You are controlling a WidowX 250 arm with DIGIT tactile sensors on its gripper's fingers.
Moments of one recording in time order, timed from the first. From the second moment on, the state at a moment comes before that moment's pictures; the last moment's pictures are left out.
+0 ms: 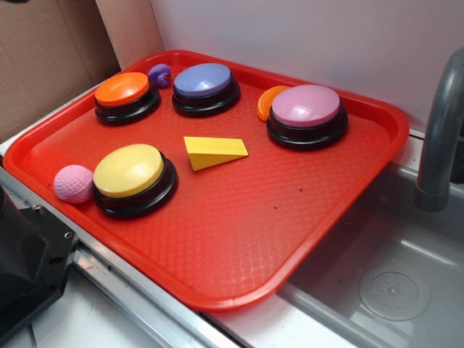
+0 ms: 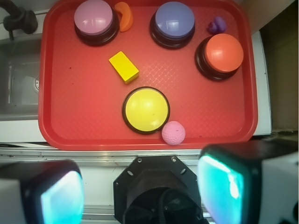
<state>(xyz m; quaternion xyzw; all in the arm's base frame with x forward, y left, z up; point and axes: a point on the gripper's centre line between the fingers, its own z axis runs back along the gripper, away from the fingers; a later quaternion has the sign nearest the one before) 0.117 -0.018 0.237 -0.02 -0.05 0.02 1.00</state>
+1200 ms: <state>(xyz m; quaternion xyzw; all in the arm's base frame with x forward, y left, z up) 0.194 -0.002 0.159 -0.06 -0.01 -0.10 0.99</state>
